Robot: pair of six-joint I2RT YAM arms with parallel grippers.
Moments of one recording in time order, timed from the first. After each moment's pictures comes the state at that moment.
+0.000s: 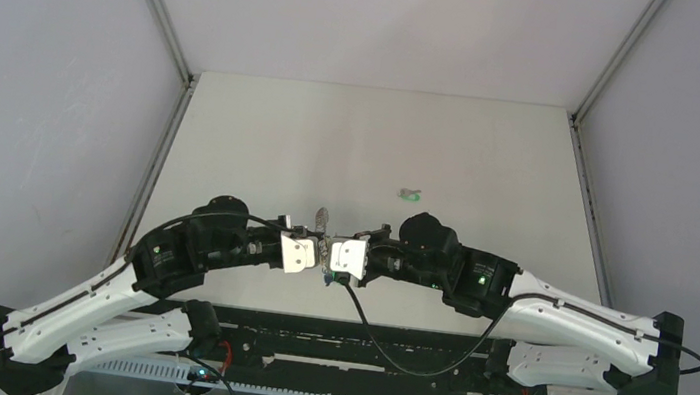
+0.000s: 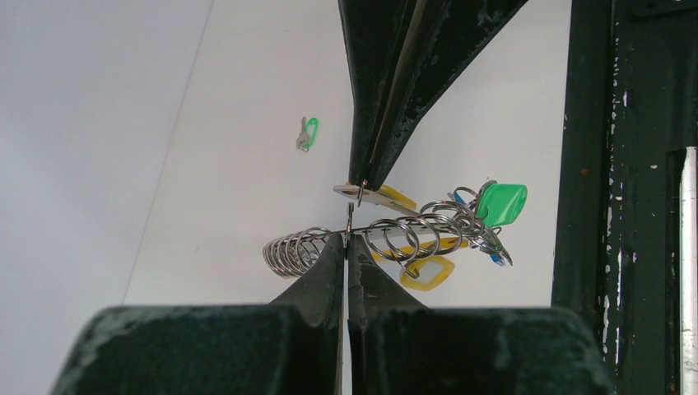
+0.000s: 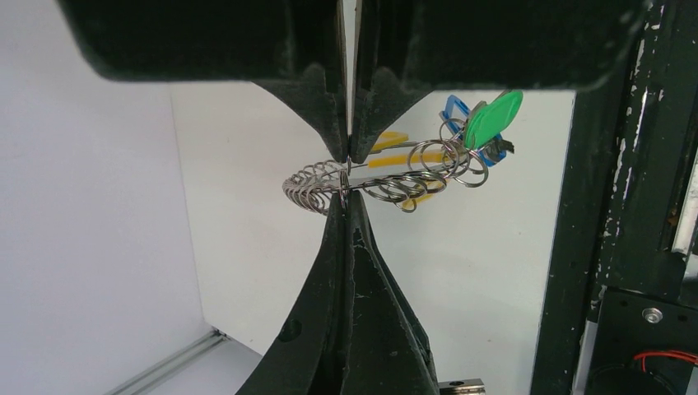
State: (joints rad) left arm -0.98 0.70 0.87 -0.49 0.17 0.59; right arm 1.22 1.08 1.02 -0.26 -0.08 -0.69
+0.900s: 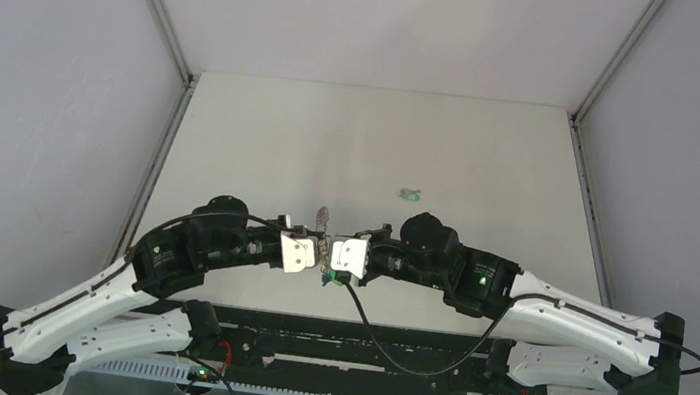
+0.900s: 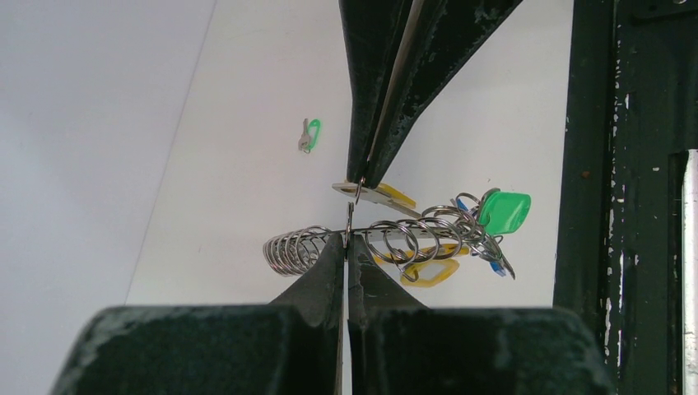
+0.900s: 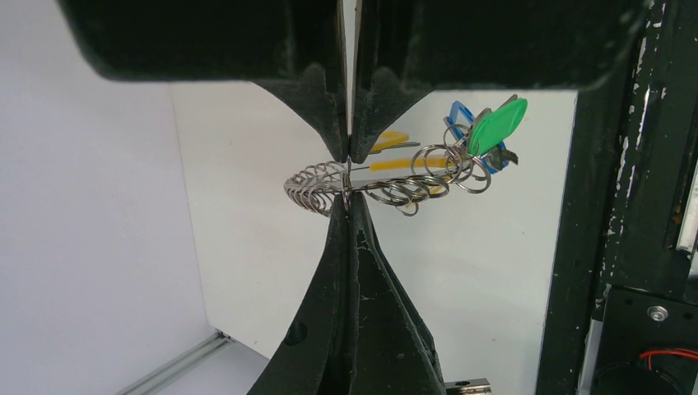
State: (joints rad) left arm -0.98 0.70 0.87 -0.49 0.17 0.59; right arm 1.22 1.08 1.02 -0.26 -0.06 -0.69
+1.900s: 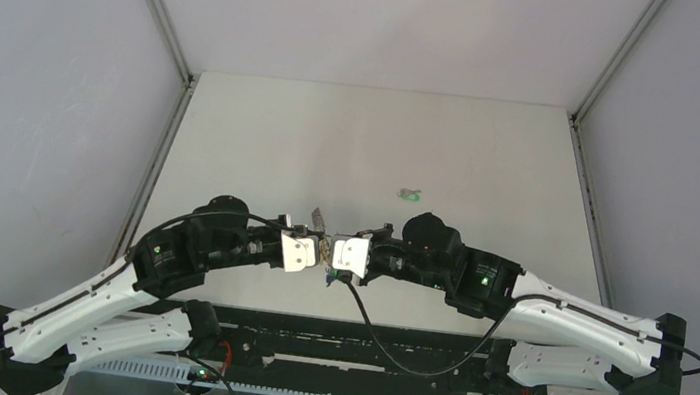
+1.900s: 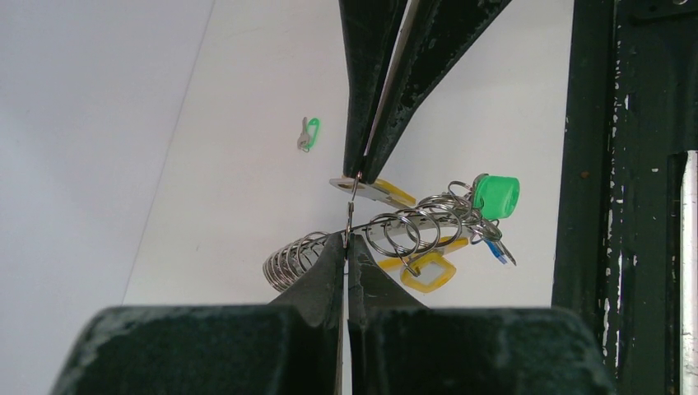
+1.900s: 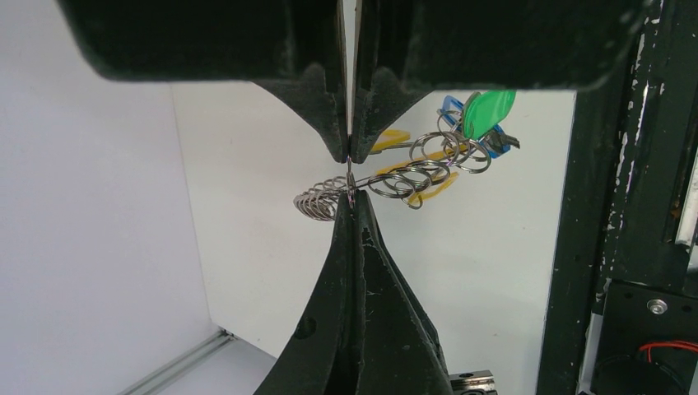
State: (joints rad) left arm -0.98 0.70 0.87 -0.49 0.16 0.59; right arm 1.22 1.07 1.02 -0.26 -0.06 -0.68
